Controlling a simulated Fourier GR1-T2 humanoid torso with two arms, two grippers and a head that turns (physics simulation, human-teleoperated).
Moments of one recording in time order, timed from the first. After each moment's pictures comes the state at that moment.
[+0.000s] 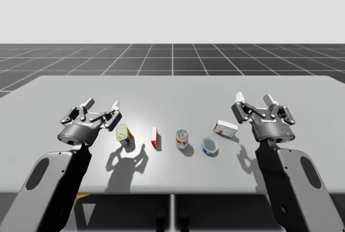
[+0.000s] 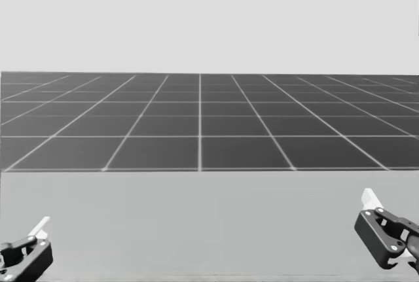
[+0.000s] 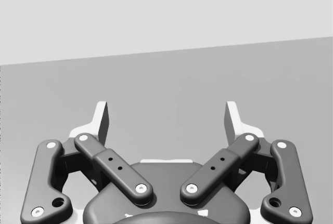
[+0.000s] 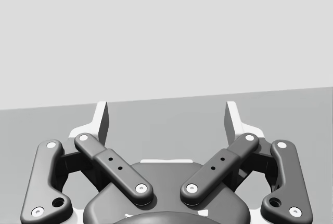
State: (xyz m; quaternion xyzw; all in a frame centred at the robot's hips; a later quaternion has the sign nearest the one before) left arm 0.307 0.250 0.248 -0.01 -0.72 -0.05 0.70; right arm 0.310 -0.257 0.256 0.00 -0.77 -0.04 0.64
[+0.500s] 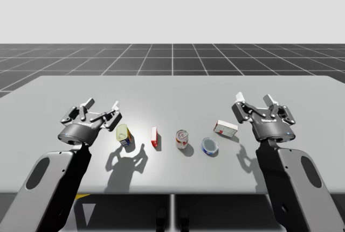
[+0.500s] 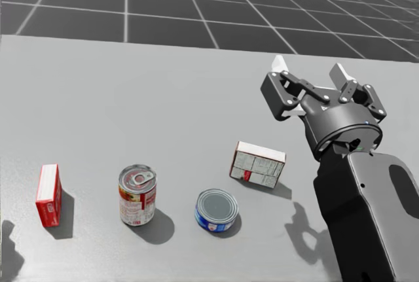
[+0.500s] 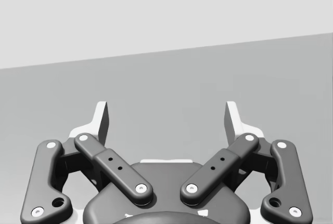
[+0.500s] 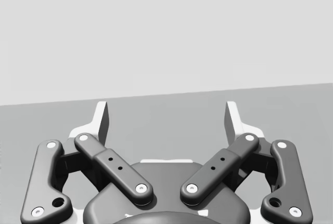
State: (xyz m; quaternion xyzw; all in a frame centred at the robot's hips) left arm 0.308 0.251 0.247 0.00 -0.72 -0.06 0.69; right arm 0.311 -0.259 0.256 -0.01 -0.76 -0.04 0.64
